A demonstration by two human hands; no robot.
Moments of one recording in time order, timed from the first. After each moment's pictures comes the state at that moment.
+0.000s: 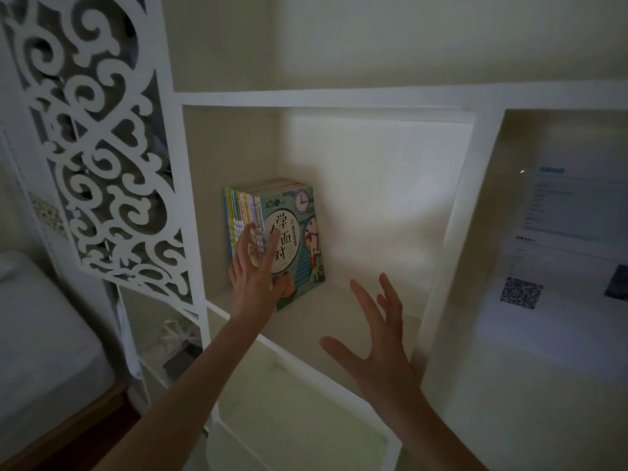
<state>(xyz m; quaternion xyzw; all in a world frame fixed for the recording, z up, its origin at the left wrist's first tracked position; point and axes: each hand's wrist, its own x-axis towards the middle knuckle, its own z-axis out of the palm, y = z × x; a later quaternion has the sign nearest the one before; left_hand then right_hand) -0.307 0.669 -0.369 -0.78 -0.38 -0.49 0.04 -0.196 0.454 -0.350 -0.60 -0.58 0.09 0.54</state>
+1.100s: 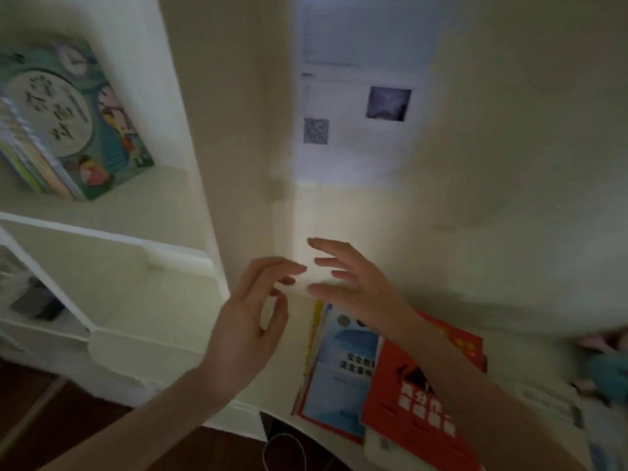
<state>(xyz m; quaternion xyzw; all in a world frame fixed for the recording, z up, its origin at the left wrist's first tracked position) -0.257 0.336 -0.412 -0.86 -0.08 -0.39 -0.32 -0.106 0.227 -0.392 -0.69 -0.48 0.23 0.49</state>
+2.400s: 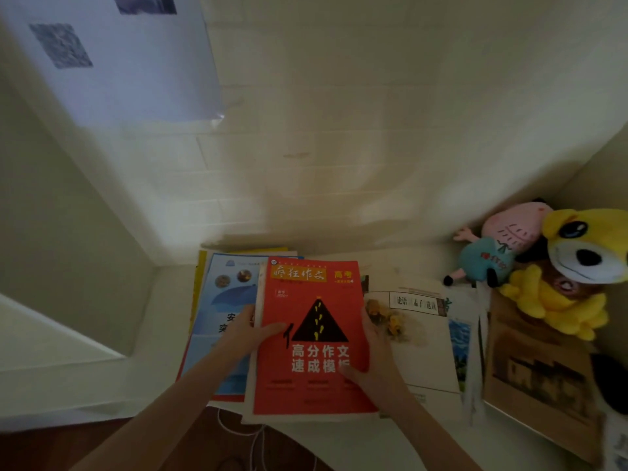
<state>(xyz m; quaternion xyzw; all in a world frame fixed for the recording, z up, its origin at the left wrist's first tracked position) -0.112 0.223 -0.578 -0.74 -0.34 0.13 -0.57 -0.066 -0.017 -0.601 -0.84 -0.19 0.19 0.46</state>
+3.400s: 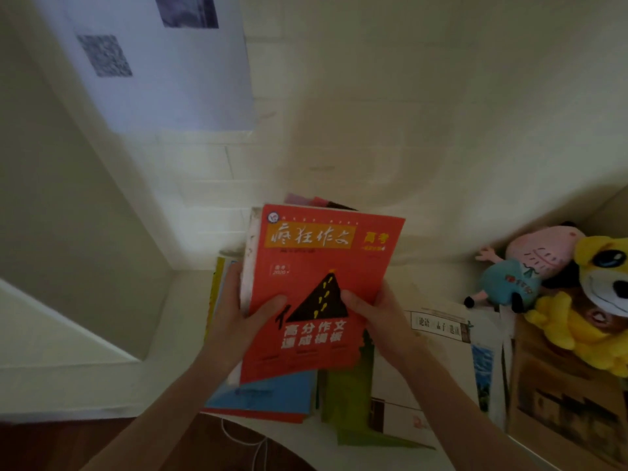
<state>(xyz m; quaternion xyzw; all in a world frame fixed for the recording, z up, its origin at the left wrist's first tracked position) -0.129 0.229 -0.496 -0.69 -0.17 -0.19 -0.68 -0.001 0.046 -0.538 -0.62 -0.08 0.30 0.72</state>
